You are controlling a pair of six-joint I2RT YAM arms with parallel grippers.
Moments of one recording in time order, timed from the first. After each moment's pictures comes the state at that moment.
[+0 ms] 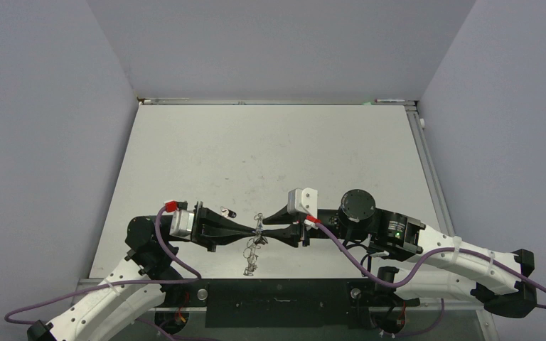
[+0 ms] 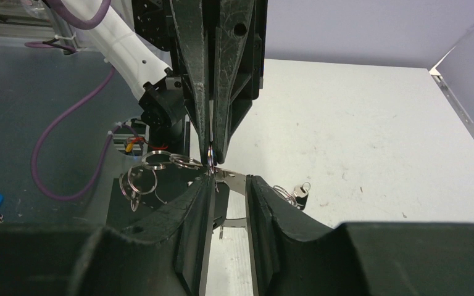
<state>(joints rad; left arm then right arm) -0.70 0.54 0.43 0.66 0.91 -0.34 1.23 0.92 1.00 -0.19 -0.28 -0.15</state>
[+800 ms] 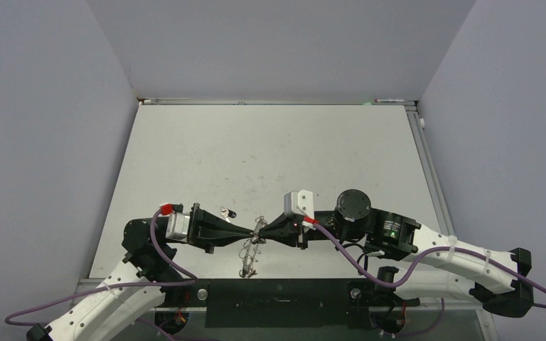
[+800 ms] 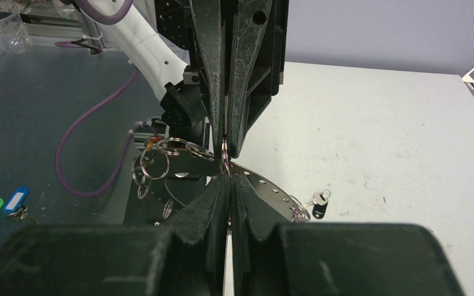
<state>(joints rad) -0.70 0.51 0.43 0.66 0.91 -0.35 1.22 0.94 0.99 -0.16 -0.35 -0.13</state>
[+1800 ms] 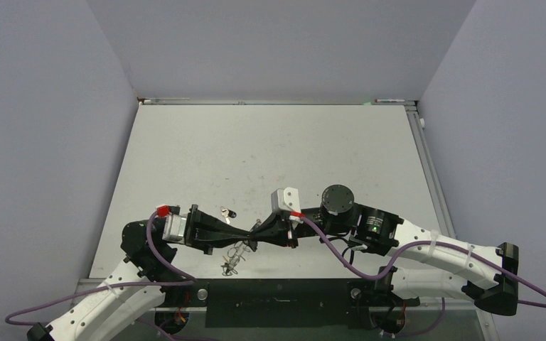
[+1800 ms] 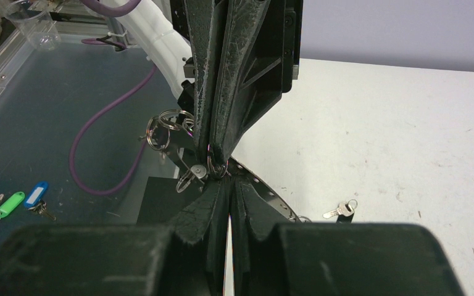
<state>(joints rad) -0.70 0.51 0.42 0.73 0.93 -0.39 1.18 1.02 0.96 -0.06 -0.48 -0.08</state>
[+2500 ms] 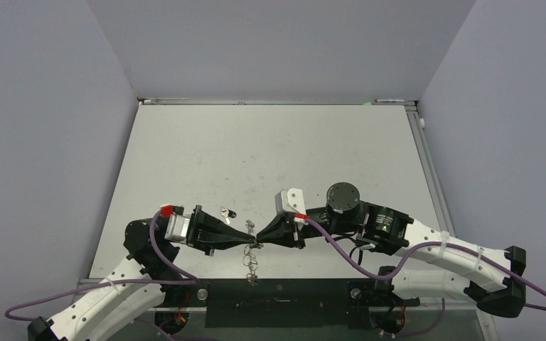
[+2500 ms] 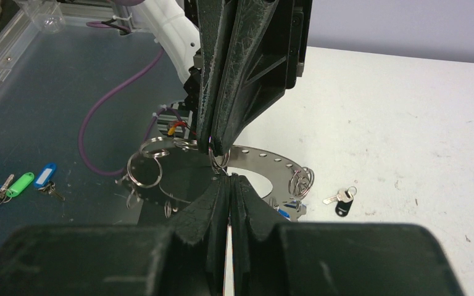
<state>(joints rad) -0.72 0.55 0.42 0.77 0.96 -0.41 1.17 1.00 1.02 -0.20 -0.49 -0.13</state>
